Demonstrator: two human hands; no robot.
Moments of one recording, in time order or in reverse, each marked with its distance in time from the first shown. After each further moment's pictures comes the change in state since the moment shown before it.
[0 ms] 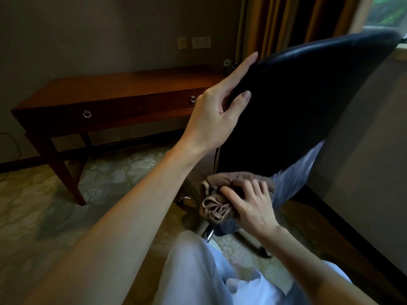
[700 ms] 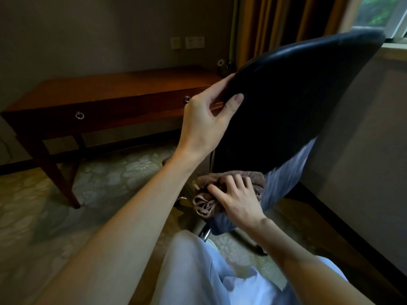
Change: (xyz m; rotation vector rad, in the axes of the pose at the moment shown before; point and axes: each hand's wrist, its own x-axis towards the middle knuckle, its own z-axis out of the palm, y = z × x) left_hand -0.009 -0.013 0.009 0.033 0.214 -0.082; right_hand 0.010 -0.008 0.015 -0.078 -0.164 -0.004
